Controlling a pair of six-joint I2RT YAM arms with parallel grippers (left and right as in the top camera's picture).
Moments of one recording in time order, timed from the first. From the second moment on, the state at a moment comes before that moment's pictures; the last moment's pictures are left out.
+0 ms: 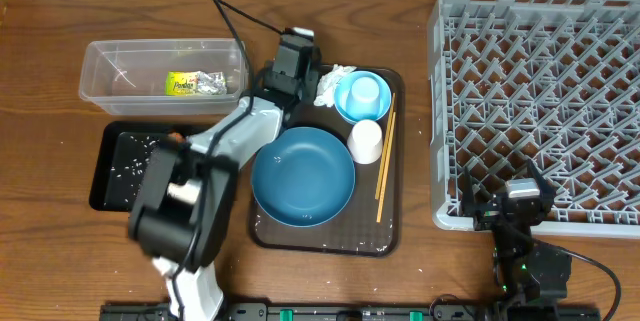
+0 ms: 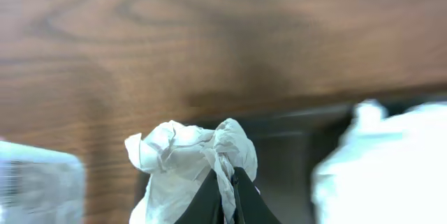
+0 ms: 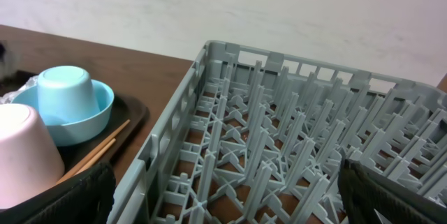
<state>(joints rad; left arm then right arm) -0.38 1.91 1.20 -0.04 -0.22 -0.10 0.03 0.01 0.01 -0.07 -0.04 -0.14</state>
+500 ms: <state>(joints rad) -0.30 1.53 1.20 -0.22 -0.25 -0.16 0.03 0.01 0.01 -0.07 -0.04 -0.14</state>
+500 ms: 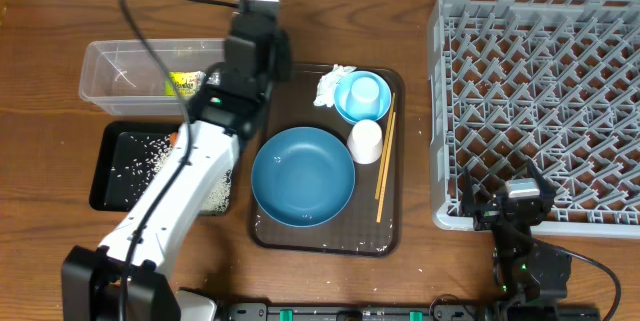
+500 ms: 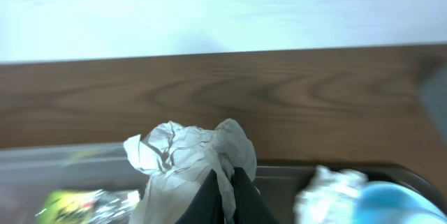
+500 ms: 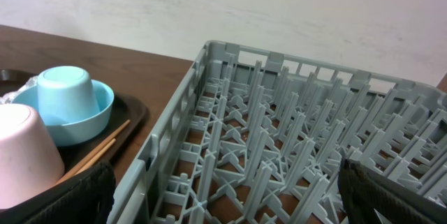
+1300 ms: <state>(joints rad) -0.03 1.54 1.20 -0.32 -0.01 -0.31 0.03 0.01 0.01 -0.07 -0.04 -0.14</state>
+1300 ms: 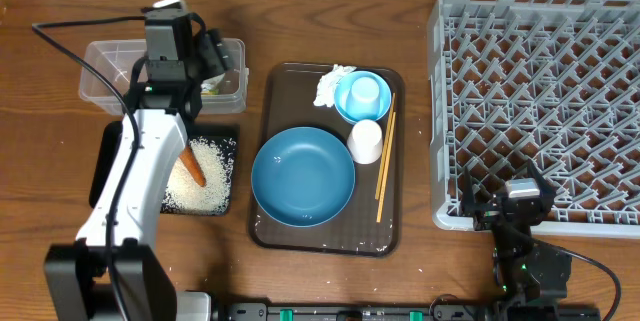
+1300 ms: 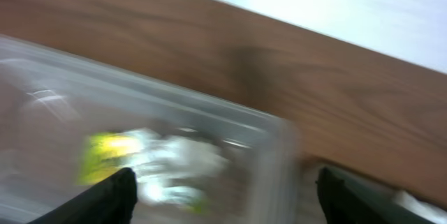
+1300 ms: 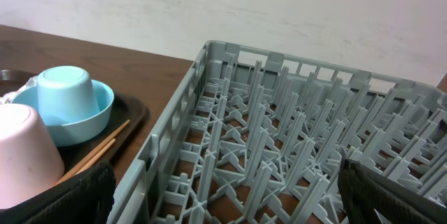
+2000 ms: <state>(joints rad) -0.27 1.73 1.20 -0.46 0.29 -0.12 0.03 0.01 0.01 -0.07 -0.04 -0.14</state>
